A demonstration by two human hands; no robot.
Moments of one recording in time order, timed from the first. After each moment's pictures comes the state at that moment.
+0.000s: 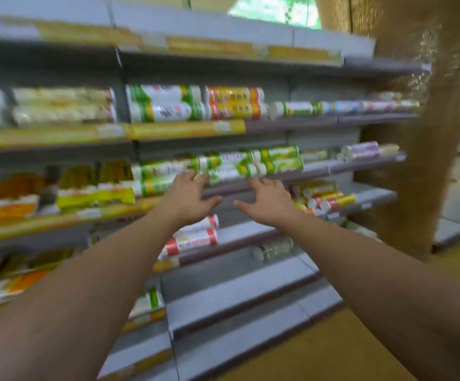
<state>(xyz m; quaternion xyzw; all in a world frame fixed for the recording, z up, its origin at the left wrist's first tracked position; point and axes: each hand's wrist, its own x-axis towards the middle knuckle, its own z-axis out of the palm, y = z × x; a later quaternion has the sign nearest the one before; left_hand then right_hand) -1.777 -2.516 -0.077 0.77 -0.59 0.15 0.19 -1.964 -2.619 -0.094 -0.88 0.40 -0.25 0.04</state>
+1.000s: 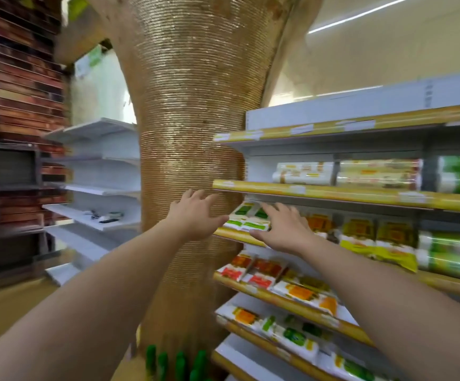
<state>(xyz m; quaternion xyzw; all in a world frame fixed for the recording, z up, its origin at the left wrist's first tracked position) -1.682 -1.997 0.018 0.96 -0.10 0.26 0.05 -1.687 -2.220 -0.001 -0.97 -0.05 -0.22 0.08</state>
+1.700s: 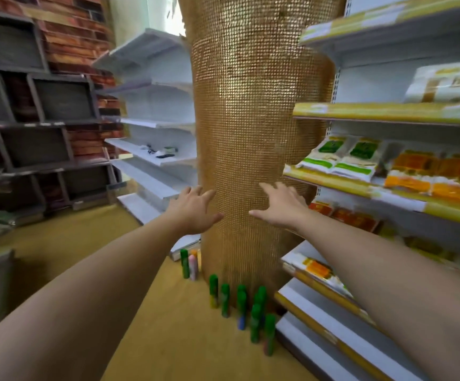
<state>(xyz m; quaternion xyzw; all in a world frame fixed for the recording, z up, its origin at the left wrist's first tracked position) -1.503 -1.772 -0.133 0.99 0.00 0.11 0.02 -1.461 -1.997 -0.124 -0.98 -0.13 -0.09 0.12</state>
